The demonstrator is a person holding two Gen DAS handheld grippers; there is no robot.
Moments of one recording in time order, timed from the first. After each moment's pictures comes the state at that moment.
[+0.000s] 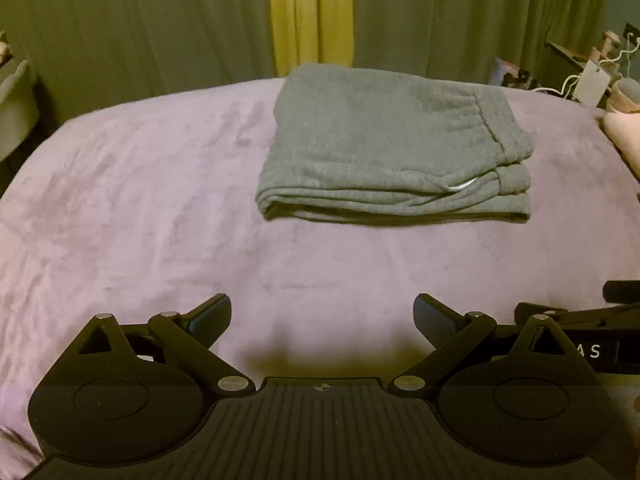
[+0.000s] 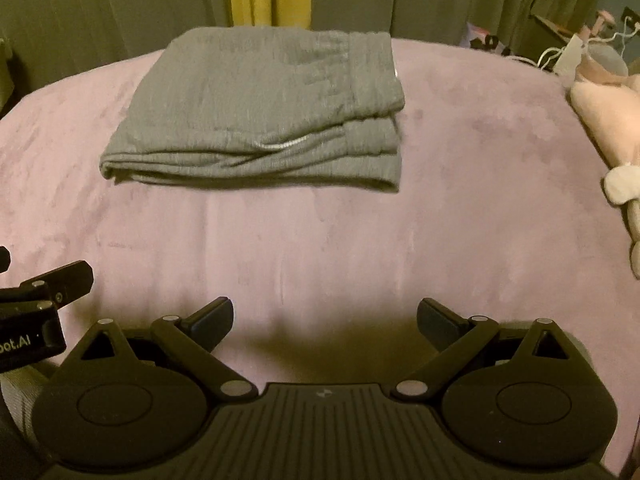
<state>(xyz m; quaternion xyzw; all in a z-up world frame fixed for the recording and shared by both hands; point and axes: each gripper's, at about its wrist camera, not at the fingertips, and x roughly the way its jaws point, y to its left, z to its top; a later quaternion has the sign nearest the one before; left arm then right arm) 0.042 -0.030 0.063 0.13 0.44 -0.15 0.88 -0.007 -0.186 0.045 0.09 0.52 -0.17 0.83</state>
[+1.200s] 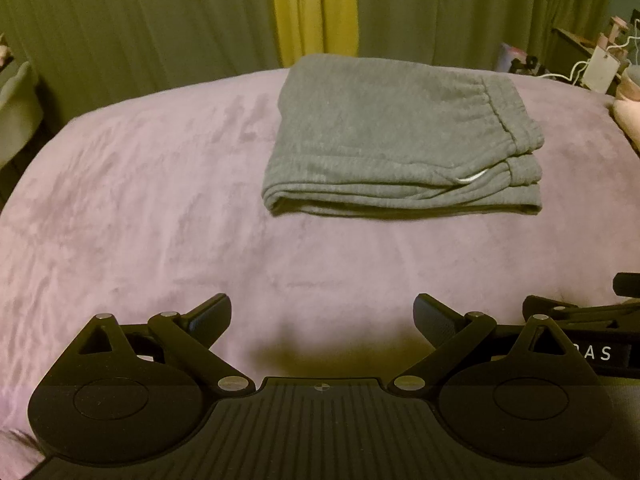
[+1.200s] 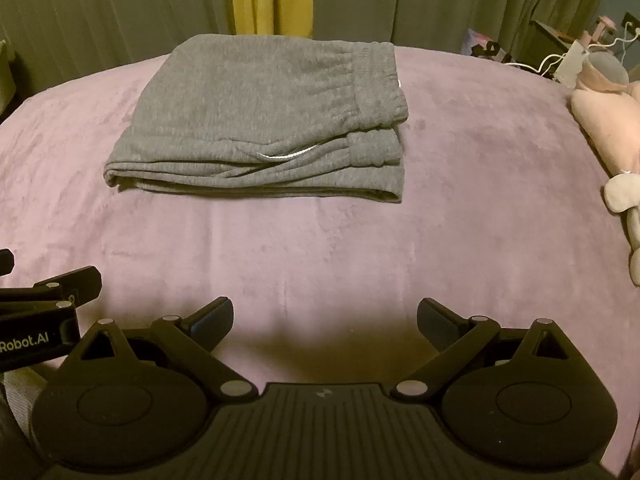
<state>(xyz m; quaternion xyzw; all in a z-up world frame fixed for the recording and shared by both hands) 0.049 -0.037 0.060 0.14 0.45 -0.14 0.87 -0.002 -0.186 0.045 0.10 0.52 -0.17 0.83</state>
